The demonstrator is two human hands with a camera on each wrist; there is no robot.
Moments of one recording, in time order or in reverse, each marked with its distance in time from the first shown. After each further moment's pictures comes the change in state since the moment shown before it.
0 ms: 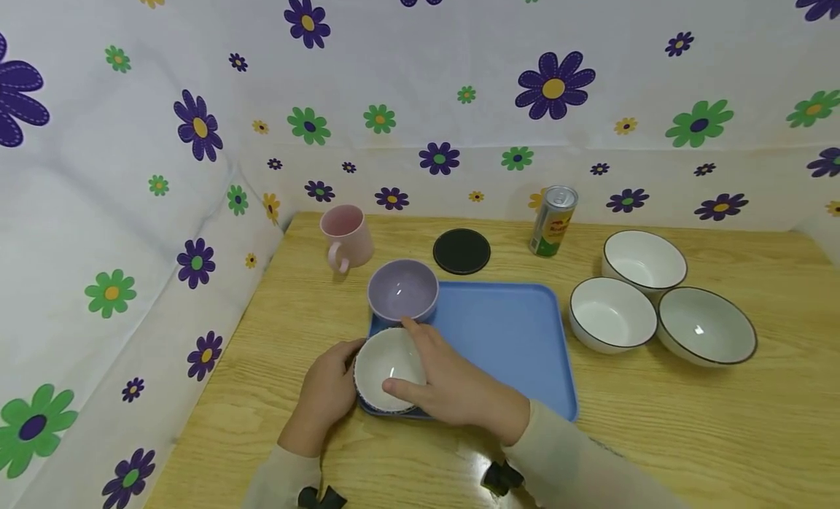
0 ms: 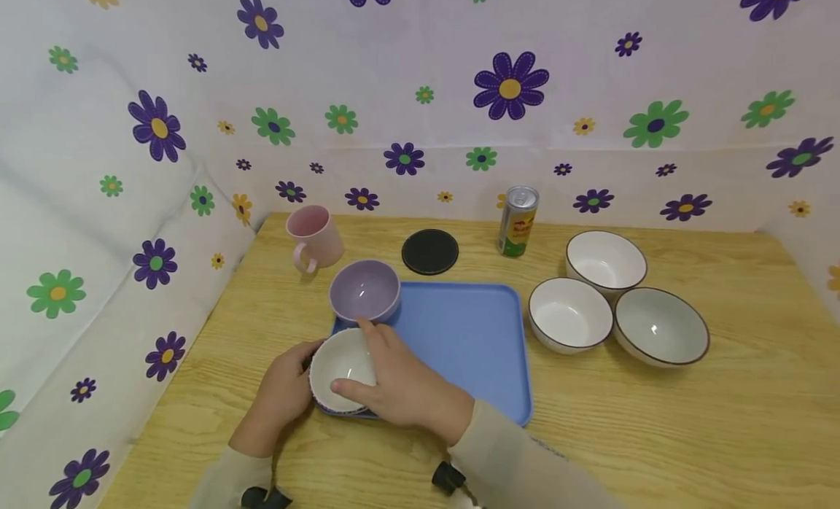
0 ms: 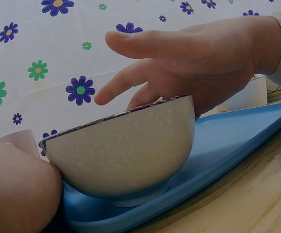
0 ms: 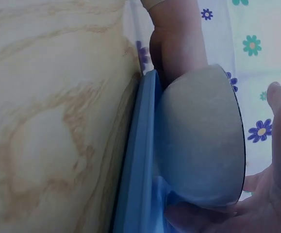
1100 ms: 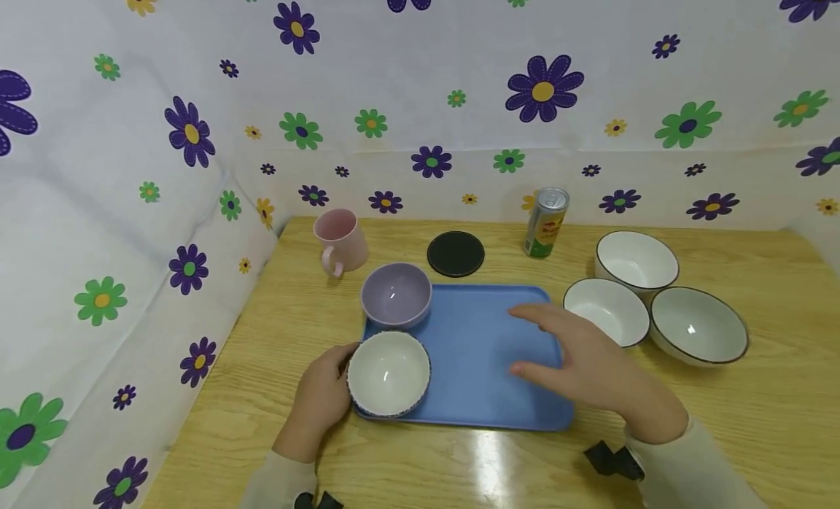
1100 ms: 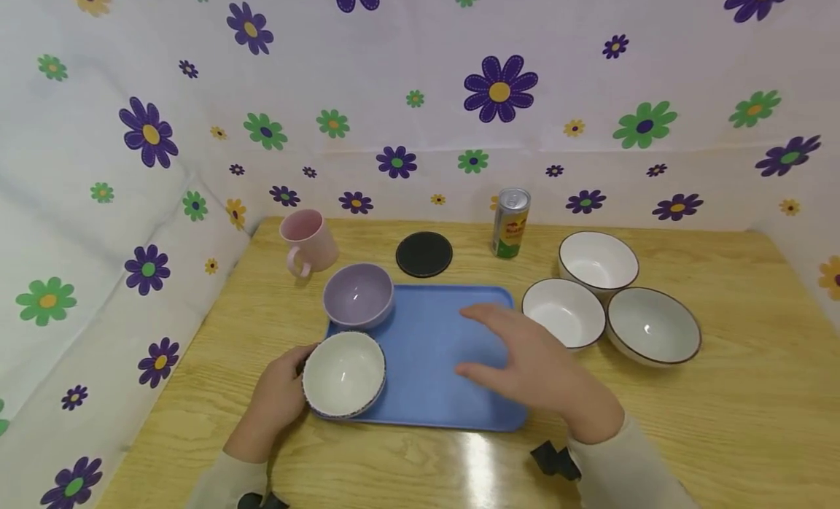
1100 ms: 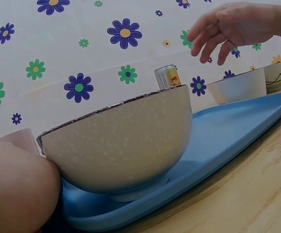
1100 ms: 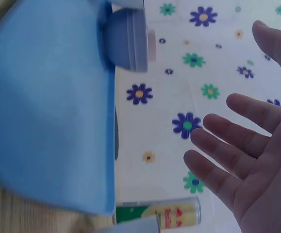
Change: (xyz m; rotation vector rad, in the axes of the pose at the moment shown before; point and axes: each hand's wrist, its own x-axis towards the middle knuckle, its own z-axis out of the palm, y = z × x) left_hand -0.002 0.002 0.003 0.007 -0.011 -0.021; right_hand -0.095 0.048 -0.120 -0.351 0.305 -0.182
